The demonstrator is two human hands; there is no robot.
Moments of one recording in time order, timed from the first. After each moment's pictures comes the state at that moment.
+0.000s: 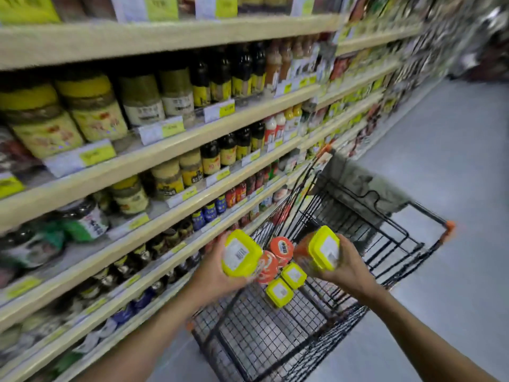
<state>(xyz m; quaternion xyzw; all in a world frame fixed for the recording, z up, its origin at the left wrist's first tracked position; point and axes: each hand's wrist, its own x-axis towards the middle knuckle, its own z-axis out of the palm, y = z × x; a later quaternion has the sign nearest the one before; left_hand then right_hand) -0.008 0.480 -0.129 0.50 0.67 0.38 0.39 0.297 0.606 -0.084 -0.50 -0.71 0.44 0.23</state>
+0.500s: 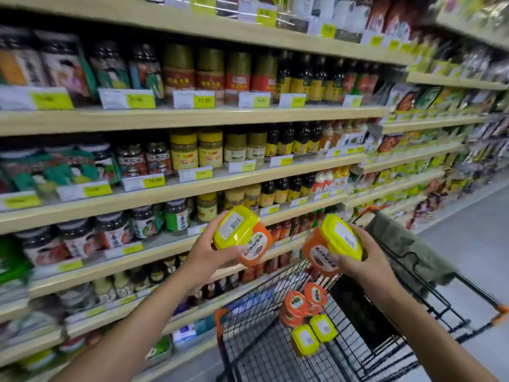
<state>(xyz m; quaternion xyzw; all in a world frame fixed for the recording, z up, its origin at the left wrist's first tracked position) -0.023 0.356 0.025 0.33 0.57 0.66 0.37 0.263 0.543 0.059 -0.33 -0.69 0.56 0.32</state>
